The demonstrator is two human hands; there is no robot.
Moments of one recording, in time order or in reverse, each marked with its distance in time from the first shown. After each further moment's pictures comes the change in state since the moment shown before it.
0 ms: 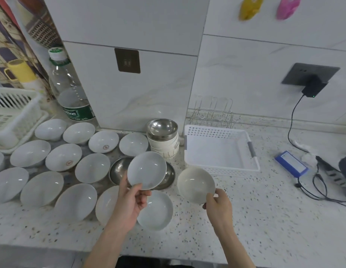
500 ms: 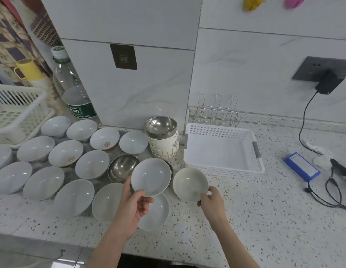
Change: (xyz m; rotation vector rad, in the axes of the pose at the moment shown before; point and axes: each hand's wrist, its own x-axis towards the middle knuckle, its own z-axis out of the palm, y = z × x) left_hand -0.009 -0.024 0.014 0.087 0.047 -0.041; right_hand 0.044 0.027 0.008 -0.022 -0.198 0.047
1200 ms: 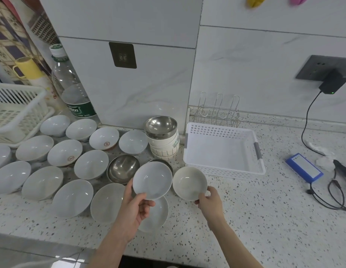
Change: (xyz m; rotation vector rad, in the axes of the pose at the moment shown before) left_hand 0.008 -0.012 -0.003 0.045 0.016 -0.037; right_hand 0.010 0.001 0.007 0.115 -0.004 0.070
